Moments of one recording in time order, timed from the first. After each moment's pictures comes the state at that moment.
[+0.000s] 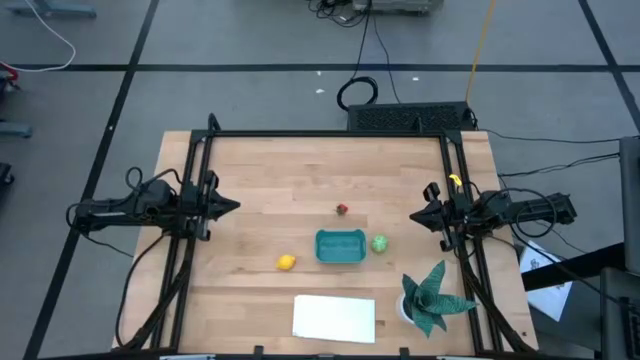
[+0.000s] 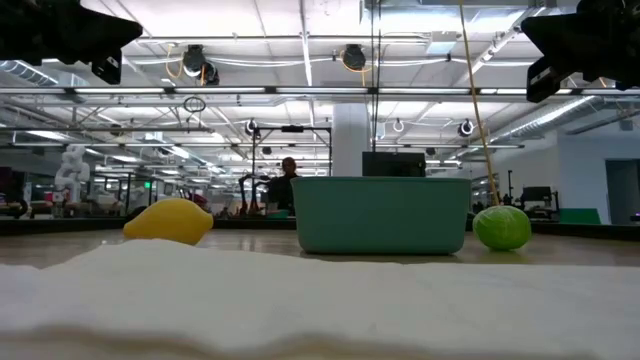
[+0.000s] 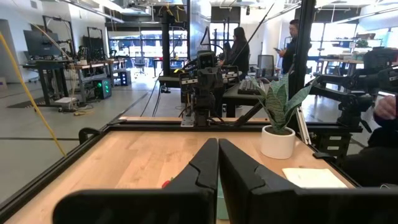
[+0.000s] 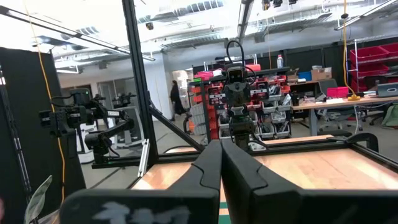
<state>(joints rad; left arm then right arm) 0.00 0.03 0.21 -0.09 0.04 -0.01 0.15 0.01 0.02 0.24 0.02 0.14</state>
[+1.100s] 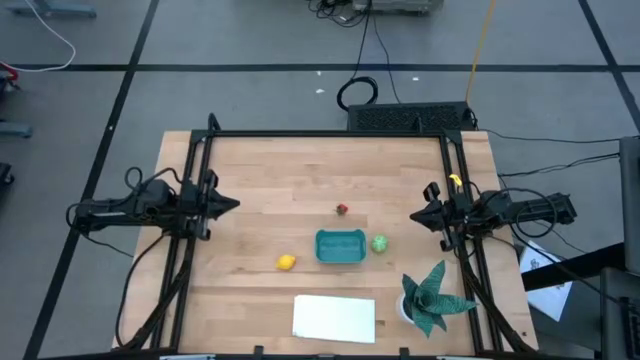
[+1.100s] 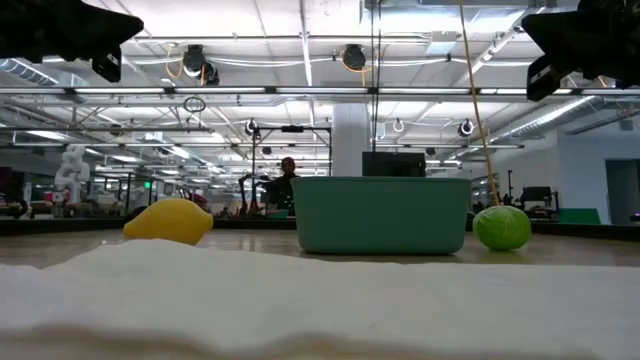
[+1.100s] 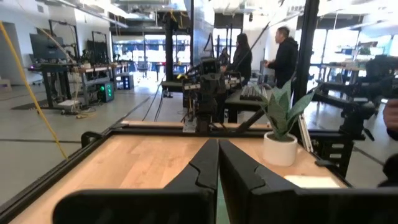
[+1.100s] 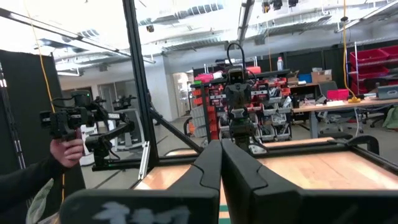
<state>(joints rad) 0.00 0.03 0.21 -0.06 0.02 -0.02 0.15 0.01 0.02 0.26 0.02 0.14</state>
